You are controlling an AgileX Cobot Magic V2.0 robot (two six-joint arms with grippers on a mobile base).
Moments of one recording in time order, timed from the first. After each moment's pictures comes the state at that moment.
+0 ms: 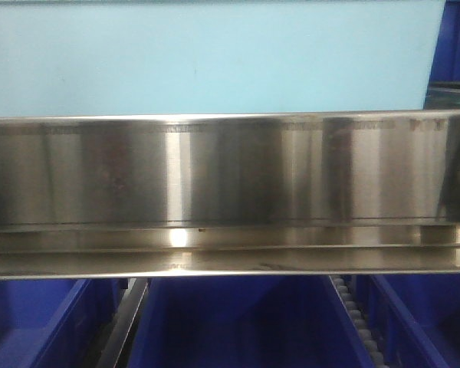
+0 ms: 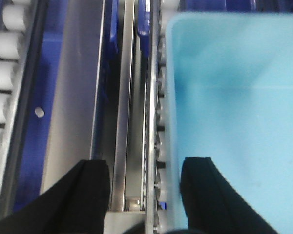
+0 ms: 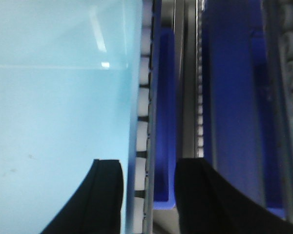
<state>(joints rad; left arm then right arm) -0.48 1.65 -1.66 0.24 1.17 -0.45 0.44 1.62 -1.61 -0.08 1.14 0.35</state>
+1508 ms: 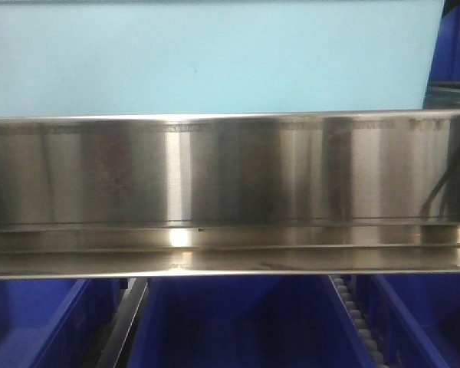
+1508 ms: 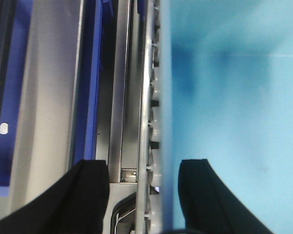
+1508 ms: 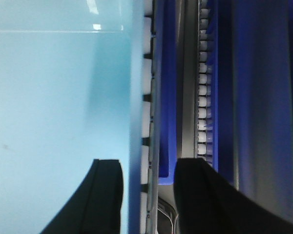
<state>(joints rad) -0.49 1.71 -1.66 0.19 1.22 -0.45 0.44 1.70 -1.61 -0.05 1.18 0.35</state>
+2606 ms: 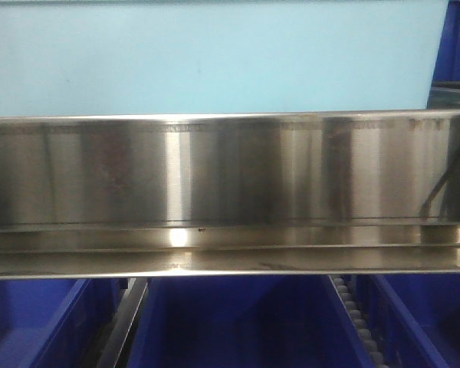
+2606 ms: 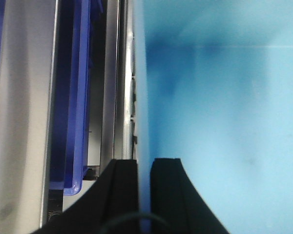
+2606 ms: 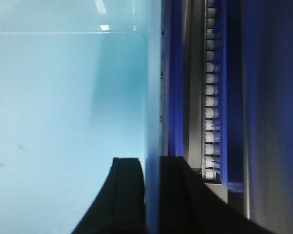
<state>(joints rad) -0.50 1.71 -1.66 0.17 1.22 -0.45 0.44 1.70 -1.61 -0.03 1.17 0.36</state>
